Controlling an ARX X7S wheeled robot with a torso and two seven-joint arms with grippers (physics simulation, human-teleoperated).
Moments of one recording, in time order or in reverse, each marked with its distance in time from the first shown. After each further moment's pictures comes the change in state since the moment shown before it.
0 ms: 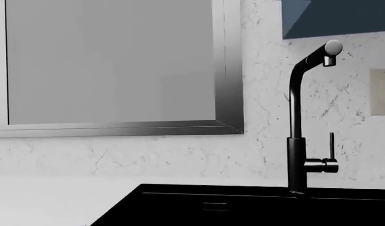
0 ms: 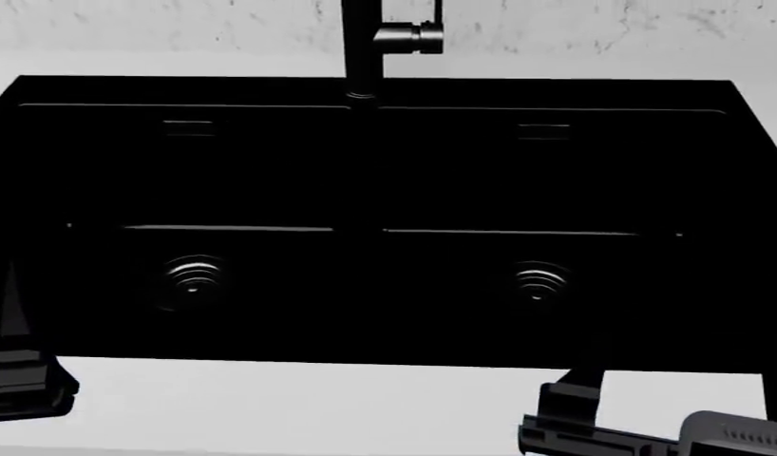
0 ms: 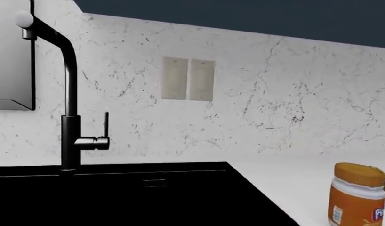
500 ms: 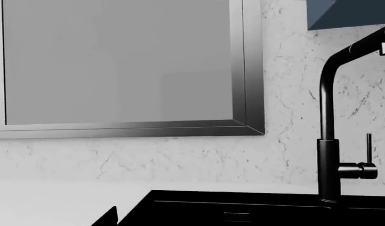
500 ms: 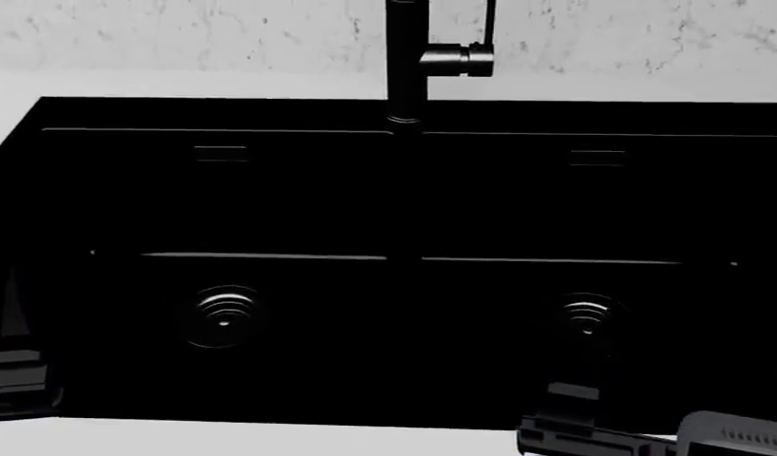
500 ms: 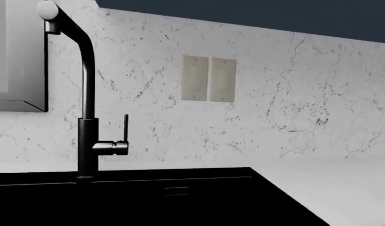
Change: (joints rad) left arm -0.001 -0.010 0.006 -0.002 -0.008 0.001 -0.010; right arm 0.000 0.008 -0.007 0.004 0.006 -0.006 0.007
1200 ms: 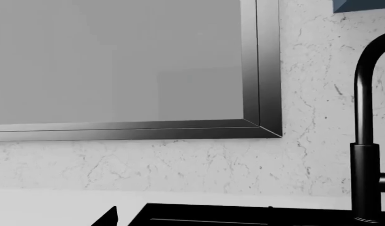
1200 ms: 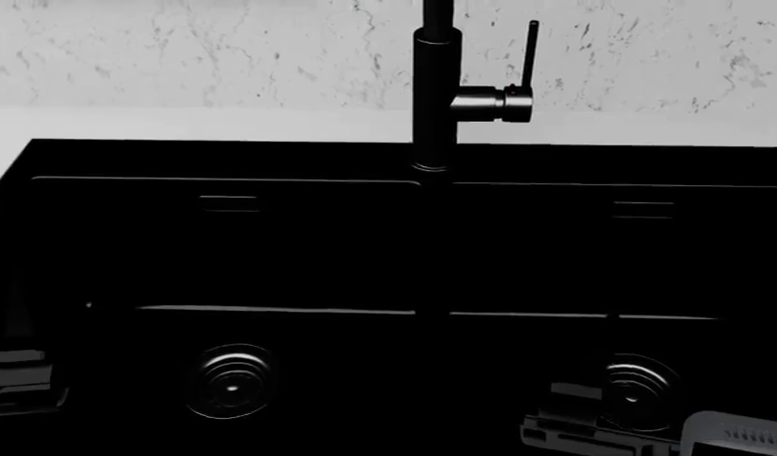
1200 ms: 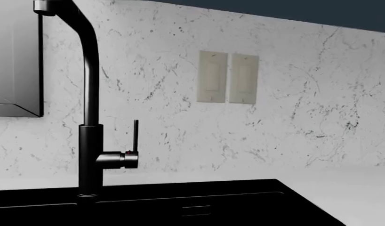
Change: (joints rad) left arm -0.006 -0.010 0.015 -0.005 -0.012 -0.001 -0.011; right arm -0.001 0.011 -0.001 -0.002 0.014 -0.001 0.013
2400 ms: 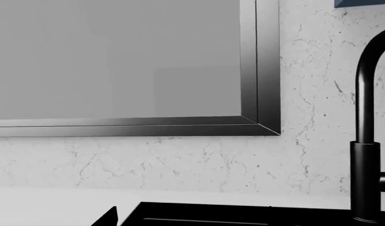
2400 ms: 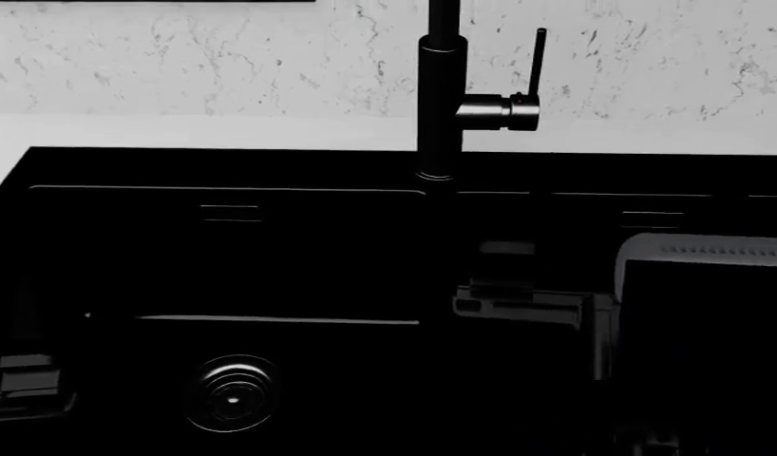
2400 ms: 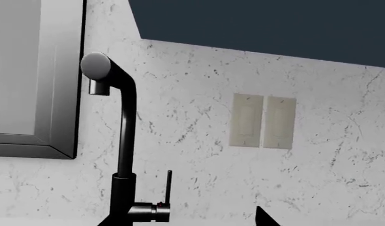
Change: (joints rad) left arm 0.004 -0.013 0.021 -0.004 -0.026 0.007 -0.016; right arm 0.430 -0.001 -0.101 -0.152 0.114 0.490 0.078
